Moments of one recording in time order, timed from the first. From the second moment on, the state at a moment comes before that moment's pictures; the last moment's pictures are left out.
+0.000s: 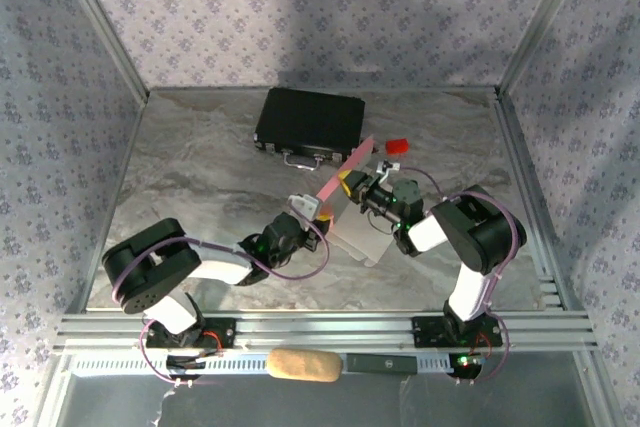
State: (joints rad) left arm -1.00 1.57 0.44 0.75 -0.33 -0.25; right arm 0.51 1.78 0.45 1.32 -0.37 1.53
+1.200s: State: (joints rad) left arm -1.13 1.69 0.59 0.64 -0.79 -0.34; right arm 0.64 1.72 0.42 1.29 -0.06 1.56
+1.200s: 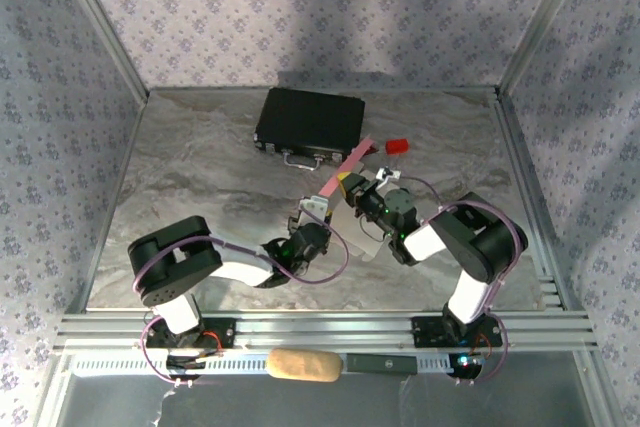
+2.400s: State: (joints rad) left arm -1.03 1.60 0.56 0.52 -0.75 -0.34; right arm 0.87 1.56 0.49 0.86 0.38 1.84
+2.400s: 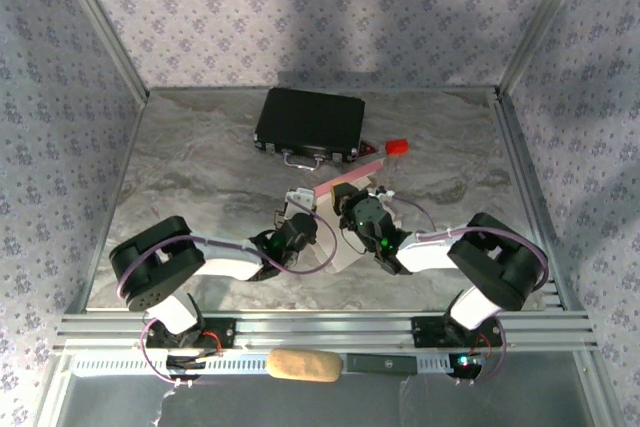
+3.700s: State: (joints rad) left arm -0.89 1.57 0.49 0.63 -0.56 -0.31; right arm 1.01 1.50 0.67 0.37 0.62 2.08
